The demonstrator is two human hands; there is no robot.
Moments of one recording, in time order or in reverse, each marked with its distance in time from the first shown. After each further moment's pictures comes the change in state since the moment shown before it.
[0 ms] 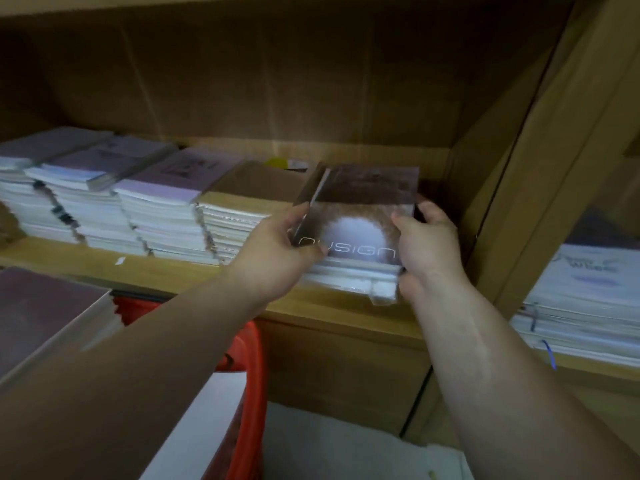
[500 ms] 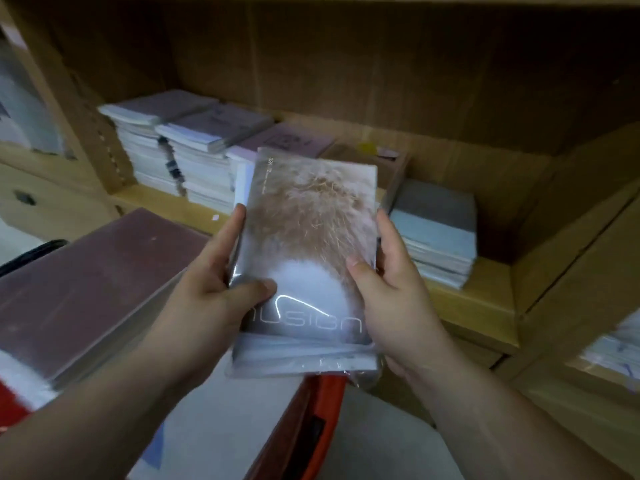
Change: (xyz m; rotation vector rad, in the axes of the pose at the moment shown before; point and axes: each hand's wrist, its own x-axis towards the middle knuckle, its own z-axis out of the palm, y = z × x) left_hand -0.159 -0.018 -0.112 -0.274 0.376 -0.144; right_hand -0.133 0.061 0.070 -0.353 -0.601 -0.193
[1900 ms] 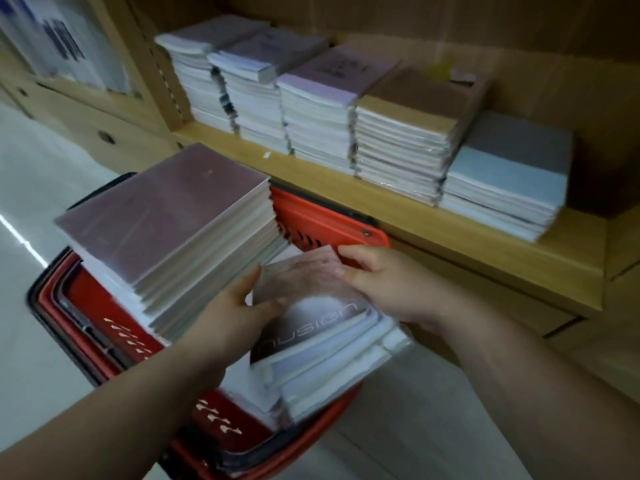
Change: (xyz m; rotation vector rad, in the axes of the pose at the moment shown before) left_hand -0.049 -0.063 -0.030 0.310 0.106 -0.531; right_hand 0.011 0.039 0.013 -0.638 -0.640 0.189
